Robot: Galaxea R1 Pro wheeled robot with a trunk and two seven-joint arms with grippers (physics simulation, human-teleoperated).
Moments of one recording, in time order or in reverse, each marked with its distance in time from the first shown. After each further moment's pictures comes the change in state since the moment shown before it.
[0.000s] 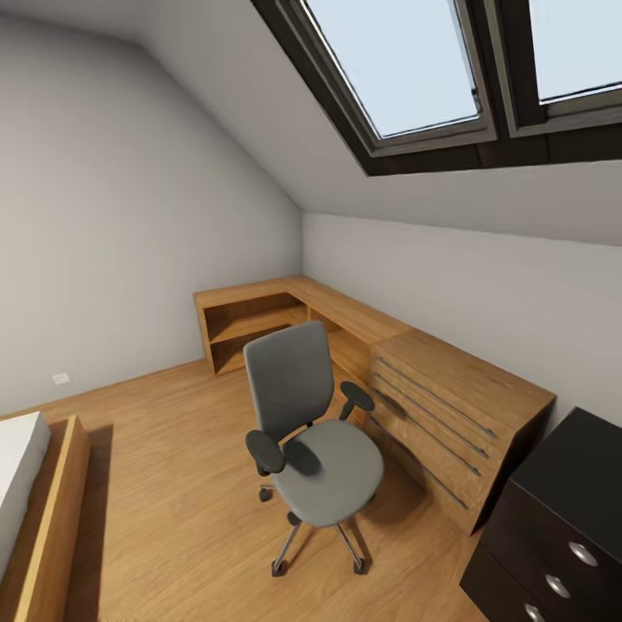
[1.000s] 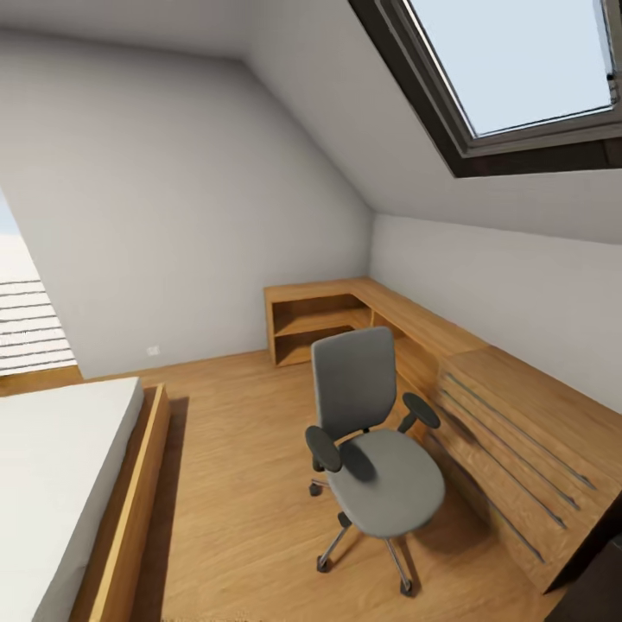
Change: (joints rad) left arm 0.000 0.000 0.000 0.000 0.000 0.000 0.000; right arm 0.000 0.001 0.001 0.001 0.001 0.000 0.001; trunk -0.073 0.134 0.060
